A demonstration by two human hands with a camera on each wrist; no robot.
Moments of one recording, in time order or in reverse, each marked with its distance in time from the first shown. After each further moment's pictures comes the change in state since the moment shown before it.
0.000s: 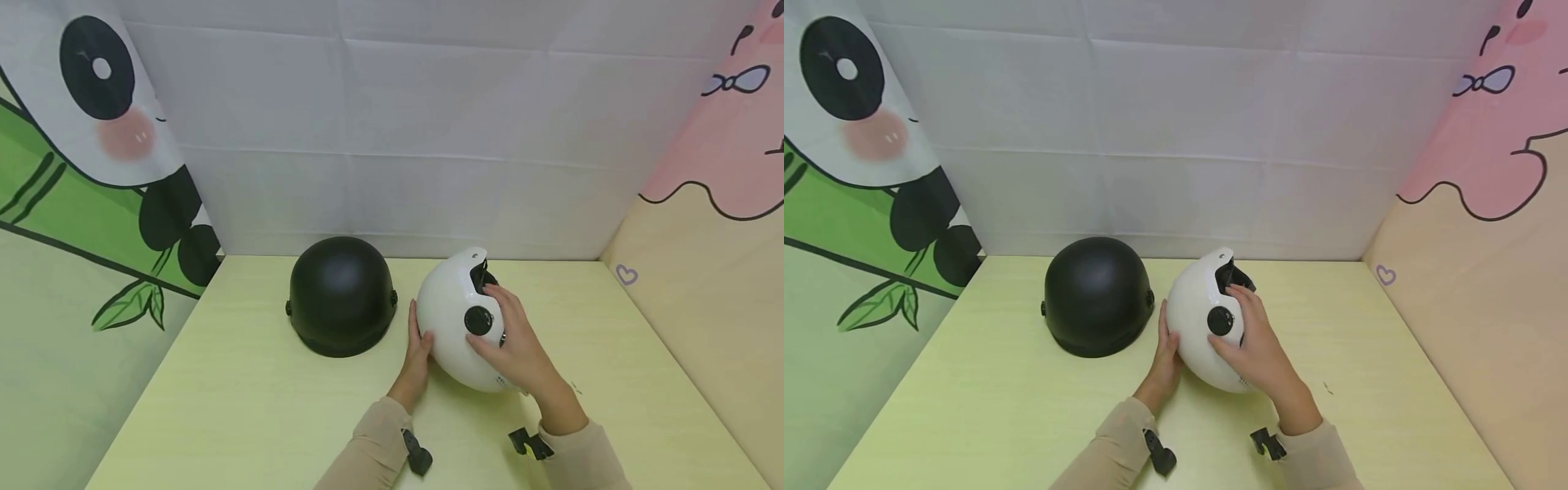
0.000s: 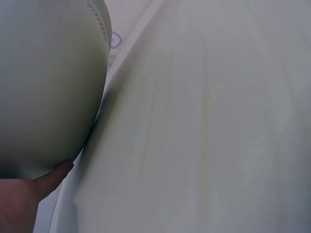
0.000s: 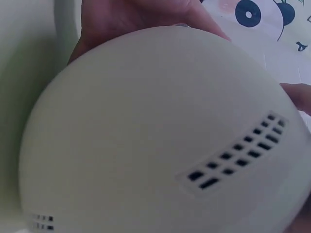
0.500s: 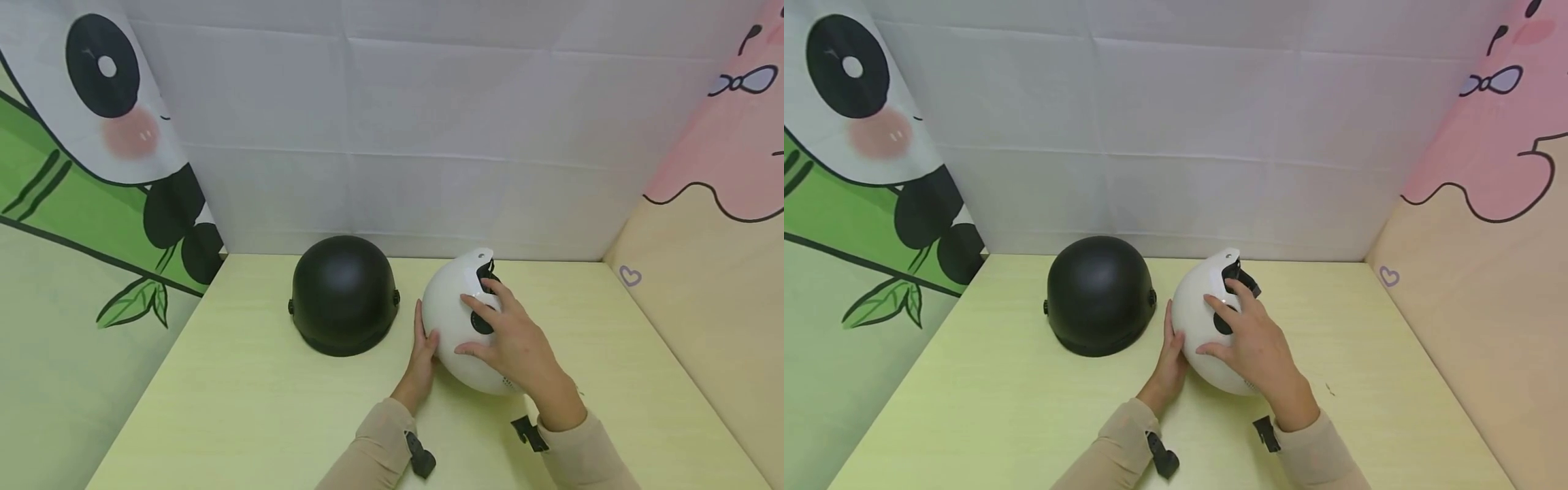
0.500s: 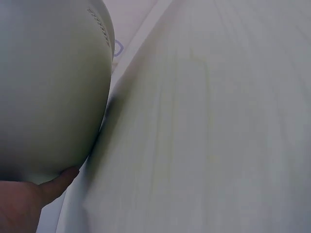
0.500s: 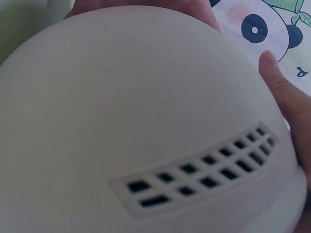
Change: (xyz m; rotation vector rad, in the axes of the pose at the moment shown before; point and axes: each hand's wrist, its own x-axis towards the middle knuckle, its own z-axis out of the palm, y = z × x) left_hand -0.001 0.011 0.007 -0.085 -0.027 -0.077; right_hand 0.012 -0.016 -0.004 -0.446 -0.040 -0.212
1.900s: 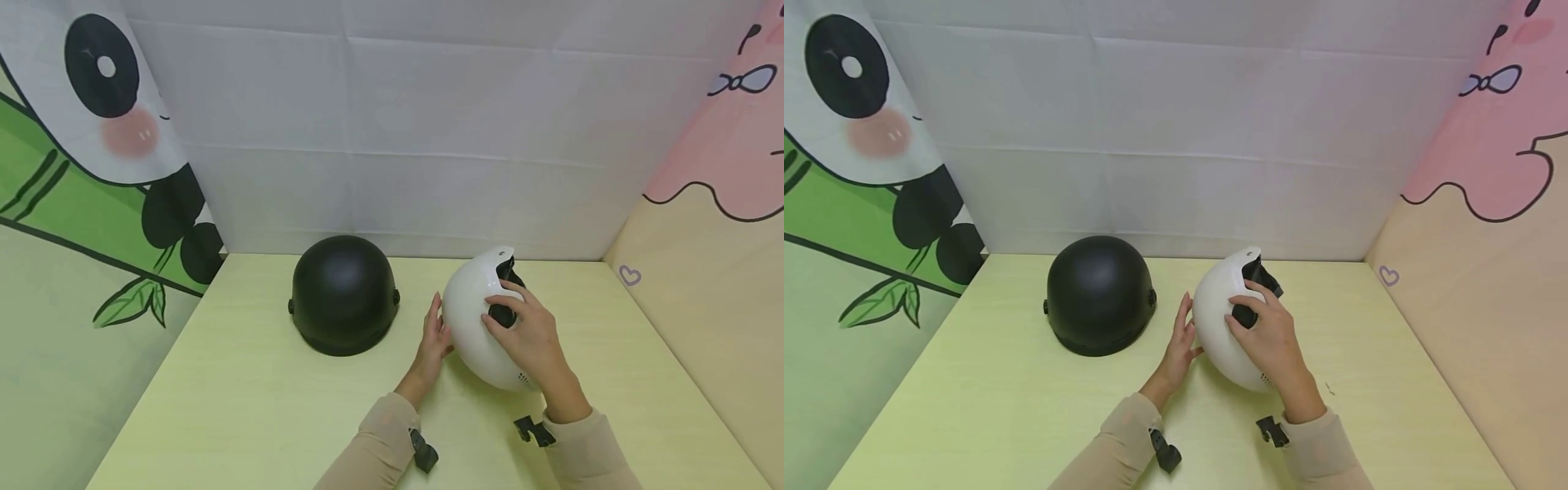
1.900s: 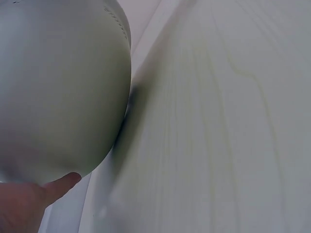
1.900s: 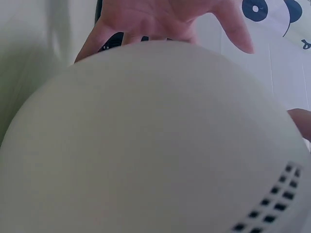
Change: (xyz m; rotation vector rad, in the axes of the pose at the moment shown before) left_hand 0.012 0.011 0.012 0.096 -0.065 -0.001; right_hand -0.002 0.020 0.004 0.214 0.199 0.227
